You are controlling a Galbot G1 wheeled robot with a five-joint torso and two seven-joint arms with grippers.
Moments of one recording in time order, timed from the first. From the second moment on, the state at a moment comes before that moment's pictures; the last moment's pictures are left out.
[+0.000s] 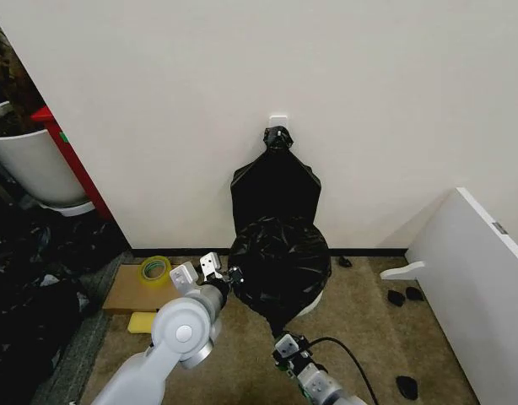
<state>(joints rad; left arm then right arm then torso) 1.10 -1.12 -0.08 -2.11 -1.34 0.32 -0.83 -1.47 1.00 -0.11 2.04 -0.07 -0.26 0.13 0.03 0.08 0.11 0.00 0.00</state>
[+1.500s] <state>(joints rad) 1.15 -1.11 0.08 -2.02 -0.74 0.19 -0.55 -1.51 1.01 0.12 2.46 0.76 -0.47 0.46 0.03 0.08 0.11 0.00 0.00</state>
